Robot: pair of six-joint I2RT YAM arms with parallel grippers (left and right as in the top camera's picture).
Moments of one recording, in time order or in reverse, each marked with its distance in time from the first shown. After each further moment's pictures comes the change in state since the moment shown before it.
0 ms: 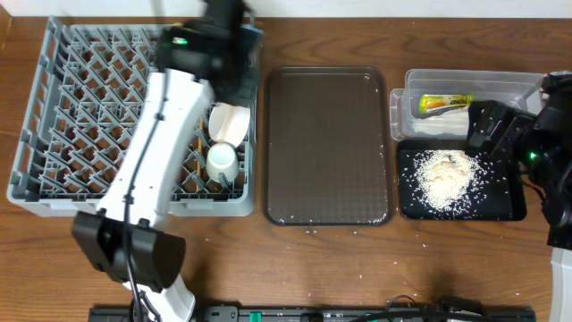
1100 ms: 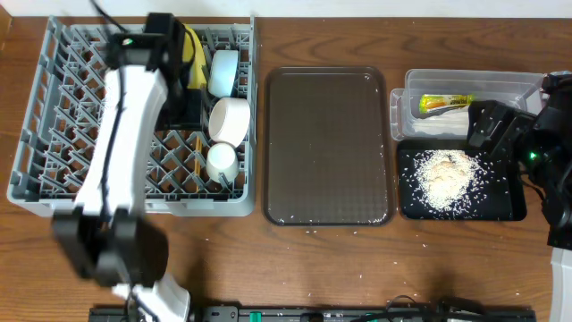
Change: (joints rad) left arm 0.177 -0.072 -0.129 -0.169 -0.075 -0.121; right arm 0.000 0.000 0.000 0.000 0.000 0.000
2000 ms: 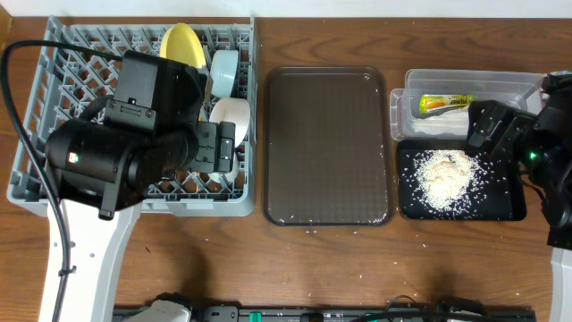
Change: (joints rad) left arm -0.228 -0.414 0.019 -0.072 0.103 -0.063; right arm 0.000 0.000 0.000 0.000 0.000 0.000
